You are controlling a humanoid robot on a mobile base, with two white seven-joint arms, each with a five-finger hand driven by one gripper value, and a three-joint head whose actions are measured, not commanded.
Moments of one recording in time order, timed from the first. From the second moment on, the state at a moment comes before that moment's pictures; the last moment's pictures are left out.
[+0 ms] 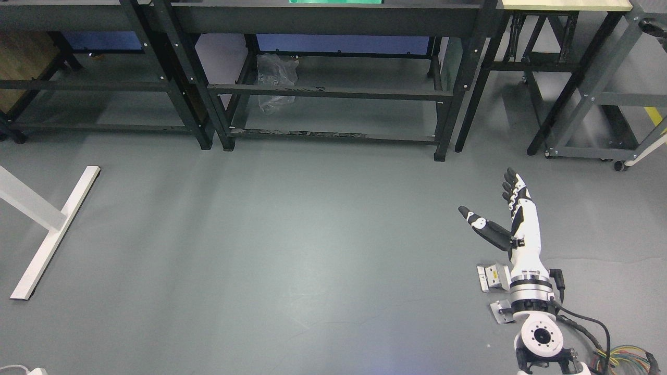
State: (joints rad) left arm 0.00 0.00 0.04 0.00 0.00 -0.11 -0.09; right arm 0.04 0.00 0.10 -1.54 0.13 -0.10 -0.15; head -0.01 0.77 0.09
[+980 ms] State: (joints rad) left arm 0.00 0.00 0.04 0.00 0.00 -0.11 -0.09; right arm 0.04 0.00 0.10 -1.54 0.09 -0.14 -0.23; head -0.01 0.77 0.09
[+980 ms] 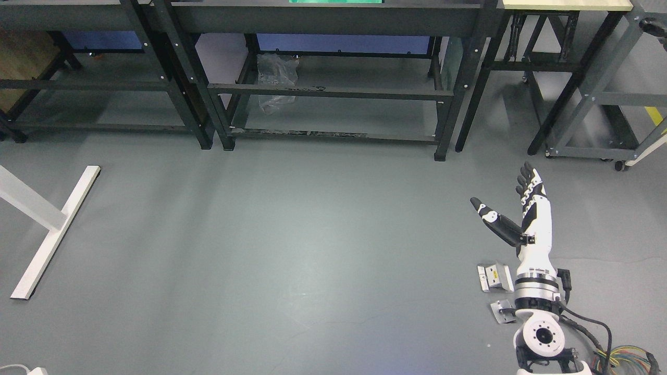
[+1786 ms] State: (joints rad) left arm 0.00 0.00 0.04 0.00 0.00 -0.11 -0.09; right arm 0.04 0.00 0.10 -1.54 0.08 -0.13 -0.23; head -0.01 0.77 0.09
